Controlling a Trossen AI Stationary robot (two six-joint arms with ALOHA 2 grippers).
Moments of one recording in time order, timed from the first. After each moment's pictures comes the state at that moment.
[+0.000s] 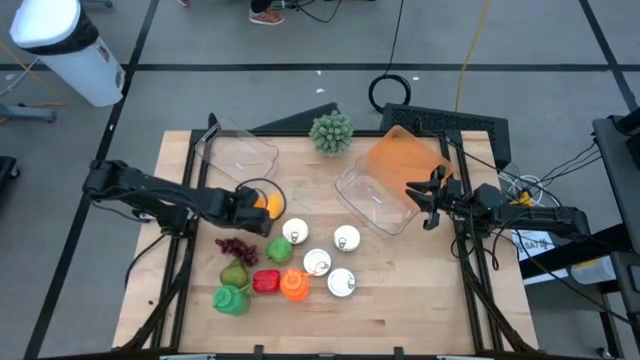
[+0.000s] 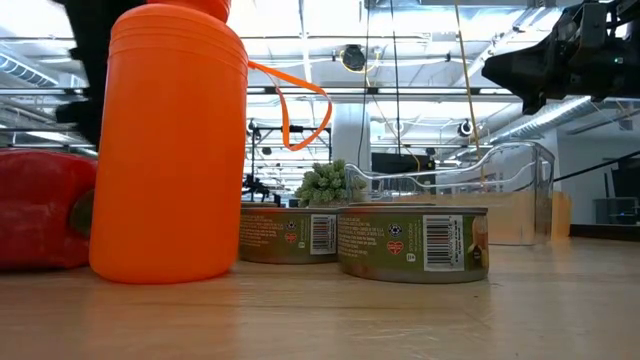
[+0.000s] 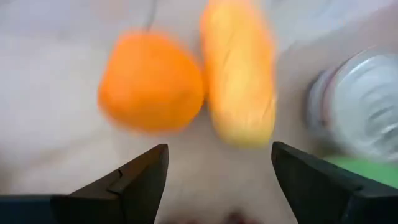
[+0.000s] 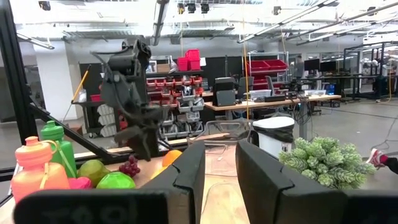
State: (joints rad) left arm -0.14 1.31 0.86 -0.95 -0.31 -1.23; right arm -0.10 0.12 0.01 0.34 0.16 0.04
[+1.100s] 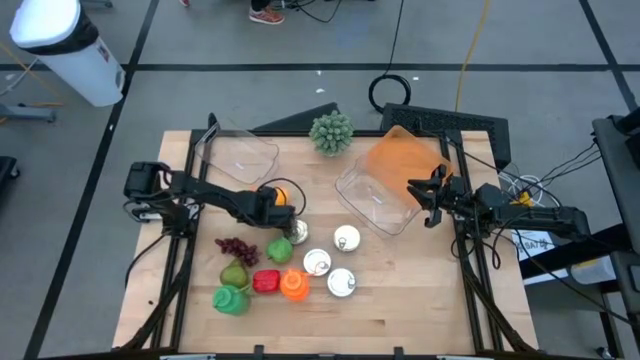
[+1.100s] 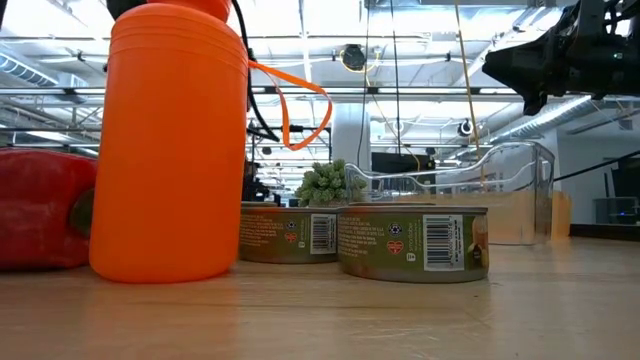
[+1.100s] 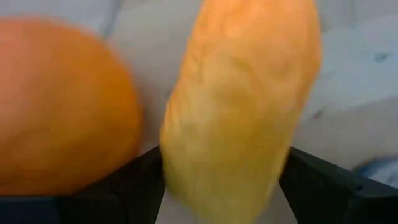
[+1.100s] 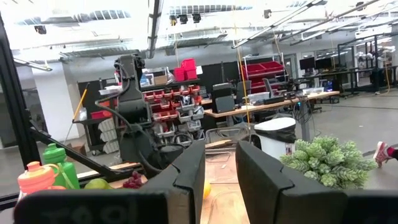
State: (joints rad) left arm -0.01 1.68 0.86 -0.62 -0.35 -1.27; right arm -0.10 0.12 0.01 0.37 0.19 0.12
